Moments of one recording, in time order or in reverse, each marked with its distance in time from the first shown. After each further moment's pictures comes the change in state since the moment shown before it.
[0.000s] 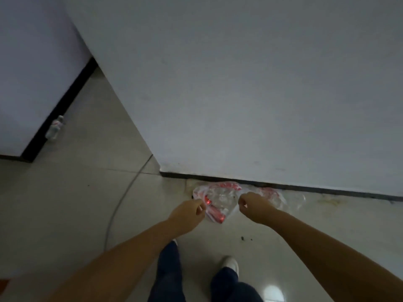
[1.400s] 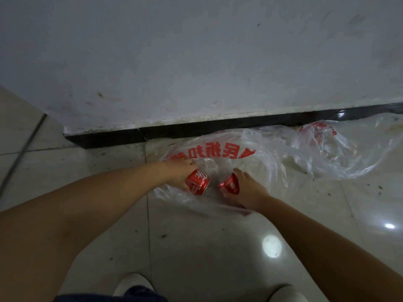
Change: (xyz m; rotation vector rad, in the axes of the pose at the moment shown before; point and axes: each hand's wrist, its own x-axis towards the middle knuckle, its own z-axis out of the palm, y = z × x) left_hand 0.491 -0.314 0.260 0.782 -0.434 0.447; right_hand 0.416 0.155 0.397 0.287 0.074 0.296
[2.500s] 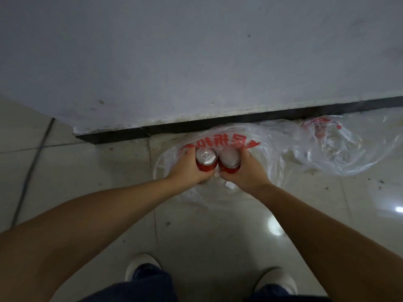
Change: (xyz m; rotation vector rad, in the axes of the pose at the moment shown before) left_hand -0.037 0.065 -0.034 -1.033 0.542 -0.207; right_hand -0.011 -0.031 -0.048 0.425 0.212 -0.090
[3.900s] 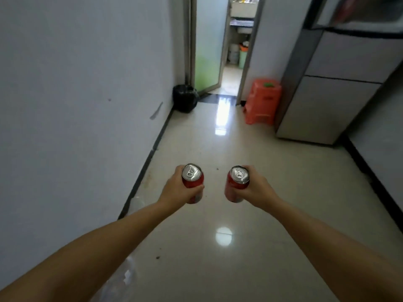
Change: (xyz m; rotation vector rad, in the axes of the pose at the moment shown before) left_hand -0.524 0.658 -0.007 0.271 -0.759 0.762; right_hand -0.809 -0.265 -0.395 0.385 1.181 0.540
